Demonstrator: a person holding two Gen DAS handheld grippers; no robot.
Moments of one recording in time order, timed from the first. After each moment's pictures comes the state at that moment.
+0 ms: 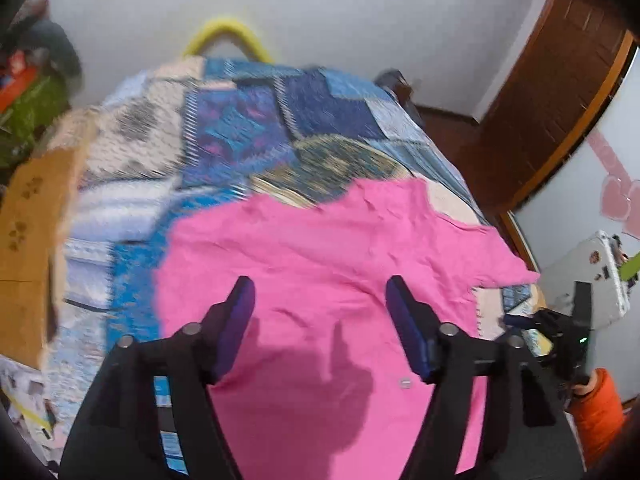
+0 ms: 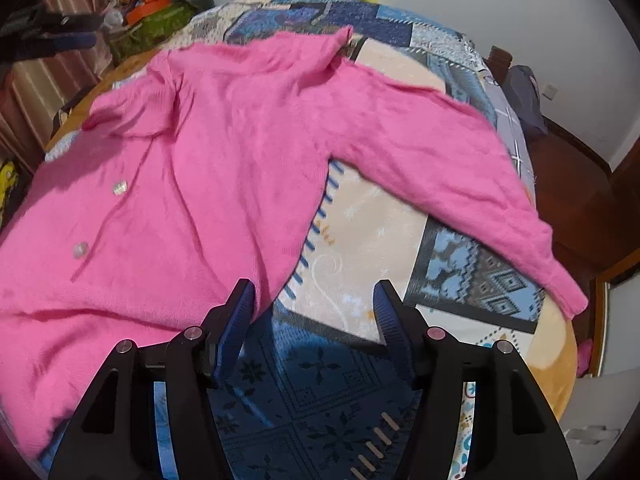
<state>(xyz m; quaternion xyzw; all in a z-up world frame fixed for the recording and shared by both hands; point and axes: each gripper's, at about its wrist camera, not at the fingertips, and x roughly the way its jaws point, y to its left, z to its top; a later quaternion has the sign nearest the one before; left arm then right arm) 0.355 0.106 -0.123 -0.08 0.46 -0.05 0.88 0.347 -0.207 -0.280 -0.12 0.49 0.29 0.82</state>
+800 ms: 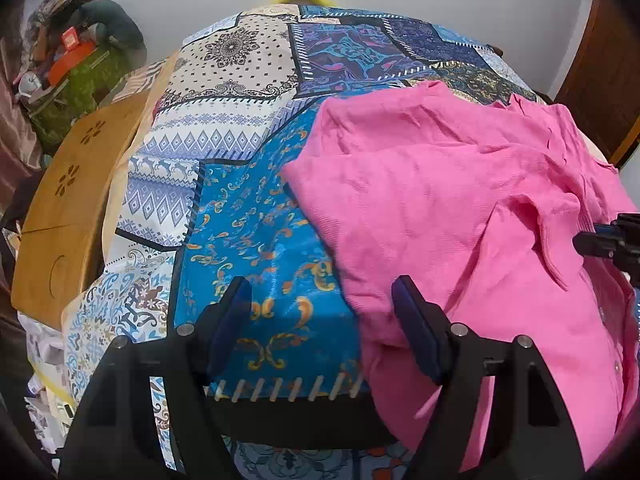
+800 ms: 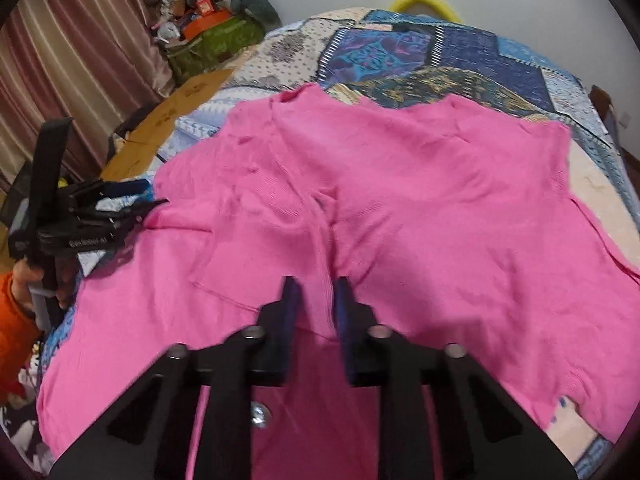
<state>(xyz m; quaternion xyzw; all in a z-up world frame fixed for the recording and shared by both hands) 0.328 0.192 -0.250 -0.03 0.50 0.06 0.86 0.391 -0.046 -0.271 -0.07 0.47 0.41 0.78</state>
